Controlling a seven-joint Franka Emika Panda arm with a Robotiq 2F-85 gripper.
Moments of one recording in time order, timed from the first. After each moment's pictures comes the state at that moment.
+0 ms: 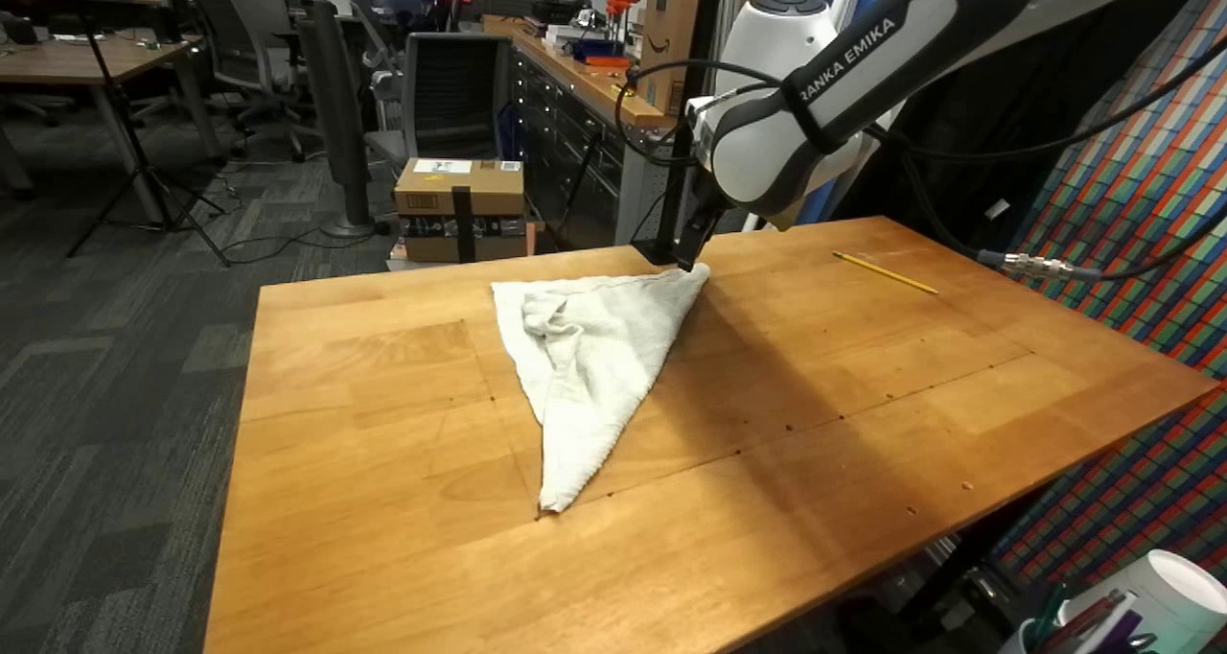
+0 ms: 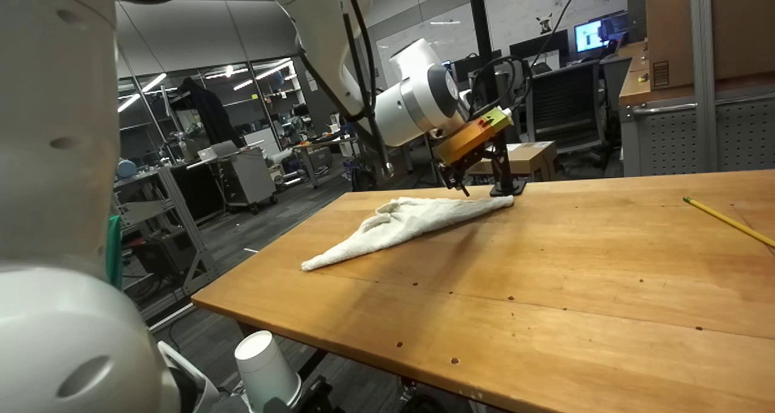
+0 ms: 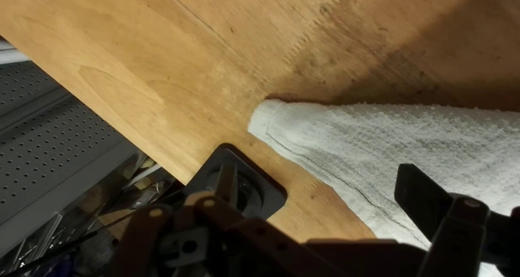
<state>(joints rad) 0.02 0.38 0.02 -2.00 -0.41 2.74 -0.39</state>
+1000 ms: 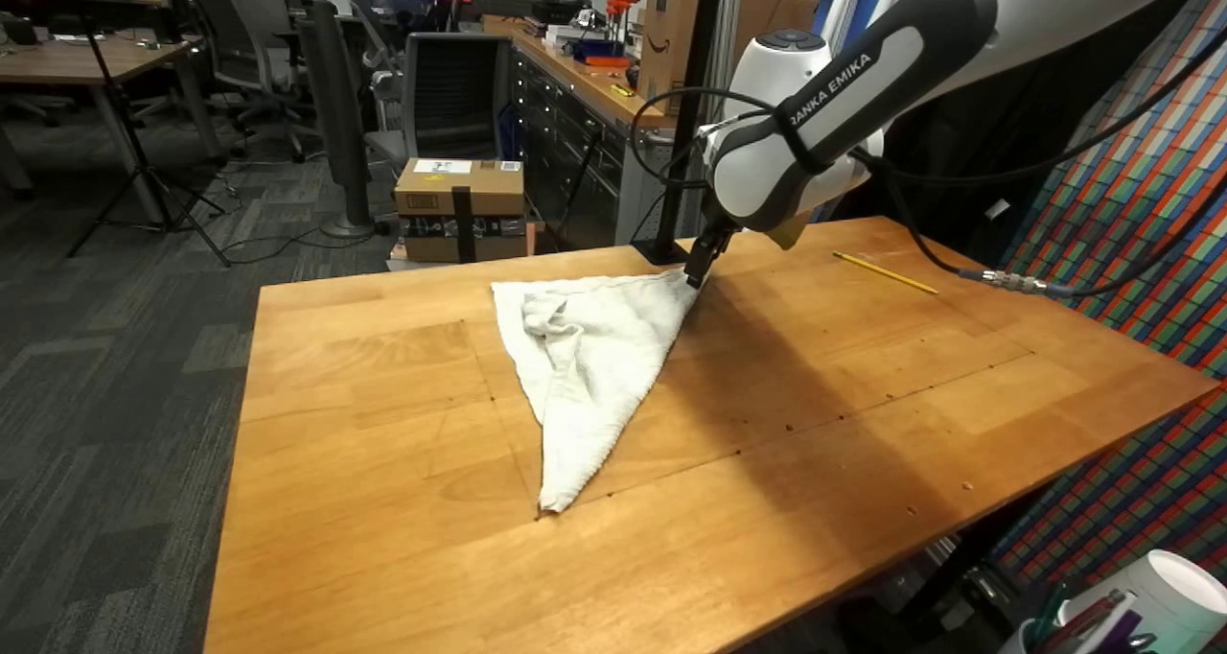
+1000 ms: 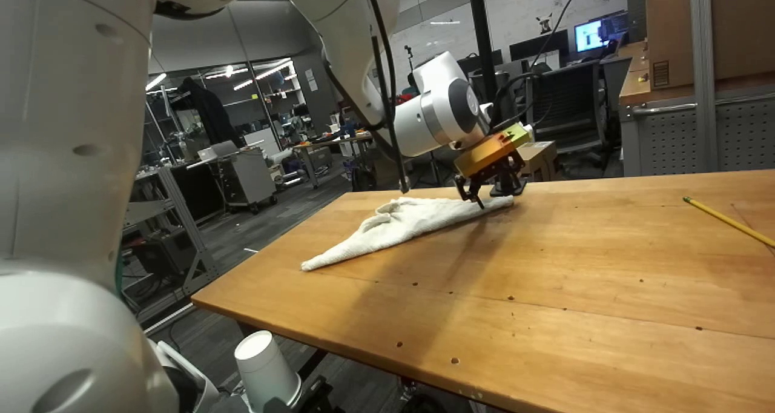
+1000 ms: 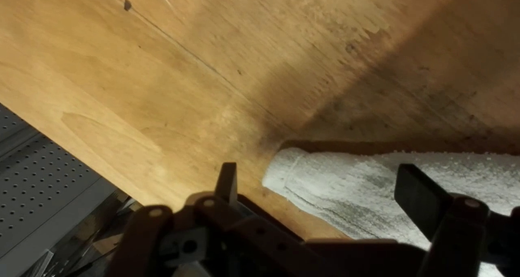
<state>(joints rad) -0.03 0.47 0.03 -1.95 -0.36 2.74 -0.43</state>
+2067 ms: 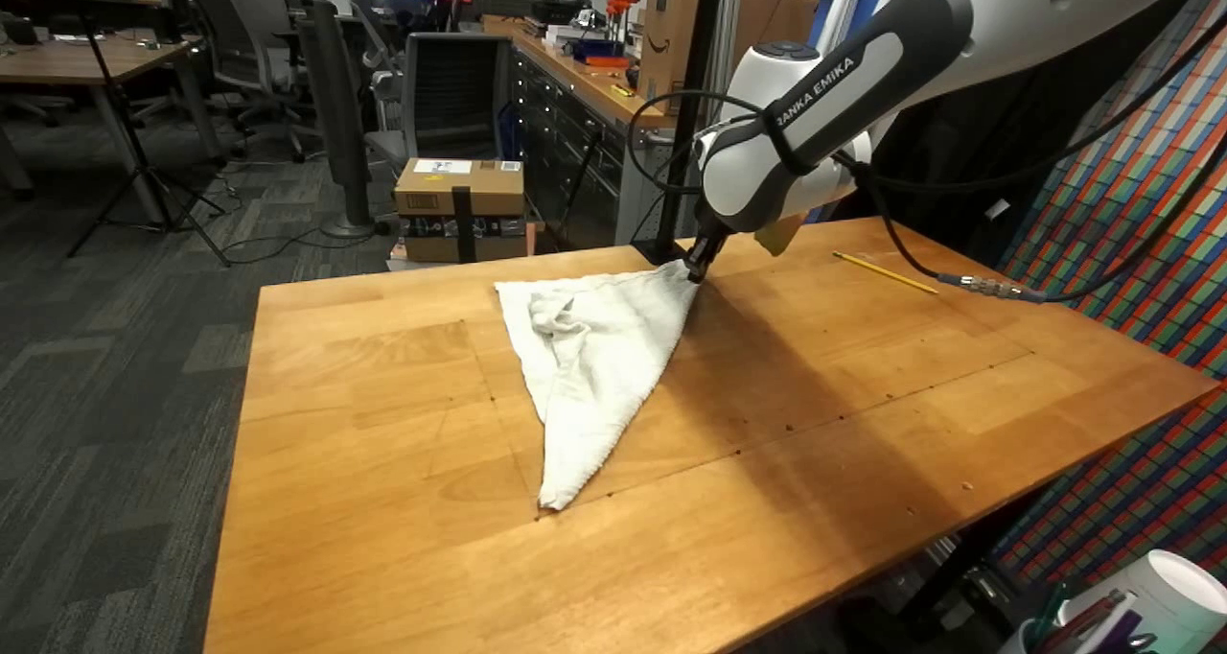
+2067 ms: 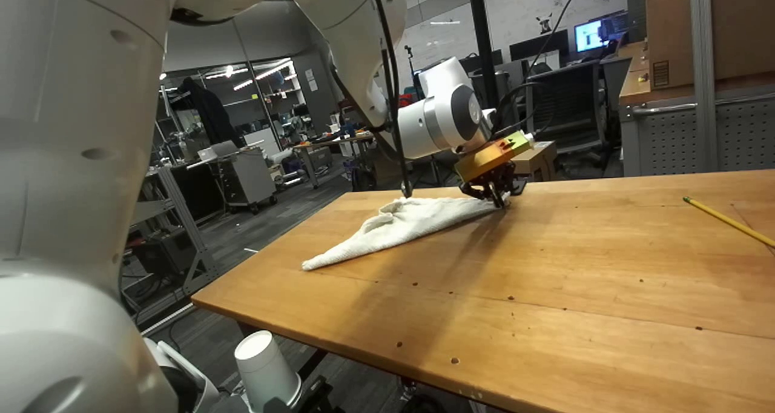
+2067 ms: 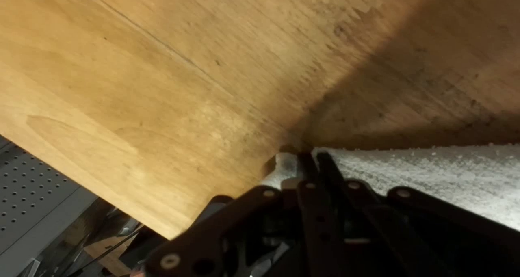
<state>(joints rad) -0.06 0.51 0.07 -1.92 -0.29 2.74 -0.45</state>
